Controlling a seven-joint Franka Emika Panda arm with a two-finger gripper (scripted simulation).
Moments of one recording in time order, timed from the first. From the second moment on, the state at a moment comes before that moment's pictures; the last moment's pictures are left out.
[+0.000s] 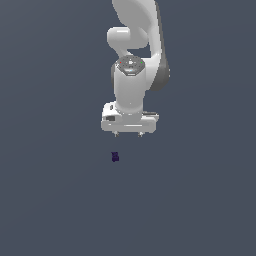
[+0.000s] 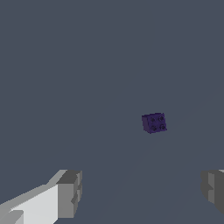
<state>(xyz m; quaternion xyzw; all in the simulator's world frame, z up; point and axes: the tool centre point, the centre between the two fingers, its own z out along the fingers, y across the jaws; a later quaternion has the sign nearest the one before) -0.008 0.002 0.173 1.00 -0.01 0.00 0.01</state>
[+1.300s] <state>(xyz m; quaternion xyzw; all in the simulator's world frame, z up) 0.006 -0.026 0.168 1.00 0.00 0.01 0.02</state>
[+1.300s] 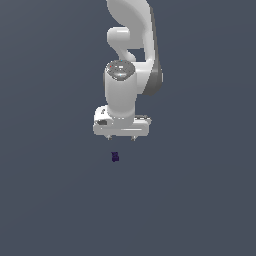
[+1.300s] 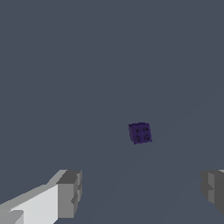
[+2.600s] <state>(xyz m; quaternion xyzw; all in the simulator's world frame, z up) 0.017 -0.063 0.062 1.00 0.07 0.00 0.00</state>
